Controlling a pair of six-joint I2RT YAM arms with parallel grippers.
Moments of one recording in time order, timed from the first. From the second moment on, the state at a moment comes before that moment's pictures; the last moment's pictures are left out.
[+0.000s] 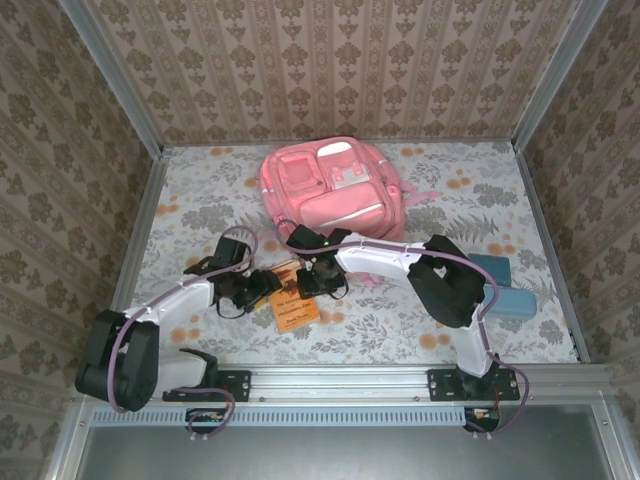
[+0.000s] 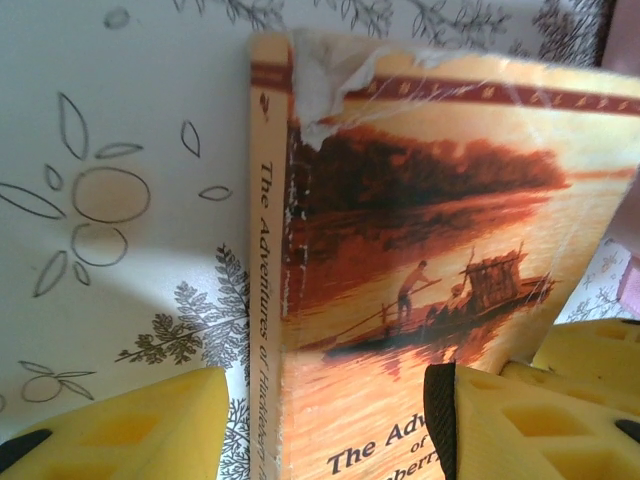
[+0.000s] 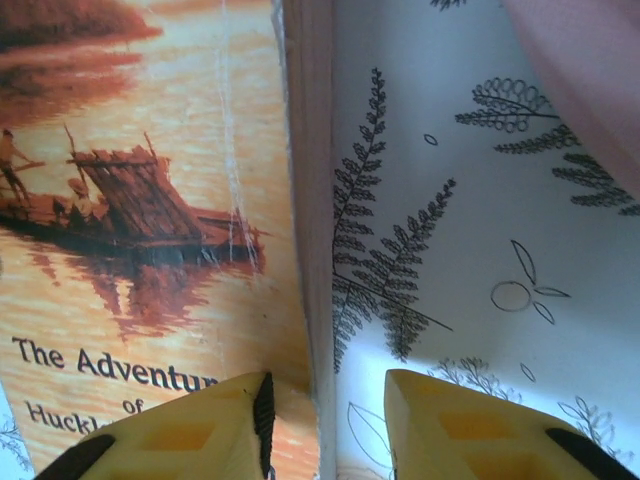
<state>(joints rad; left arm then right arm) -0.38 1.25 0.52 -0.43 0.42 -0.84 0.90 2.02 1.45 -0.74 -0.13 0.63</state>
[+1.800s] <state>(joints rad) -0.37 1.29 0.45 -0.03 0.72 -0.93 0.73 1.96 1.27 -0.56 -0.41 0.69</state>
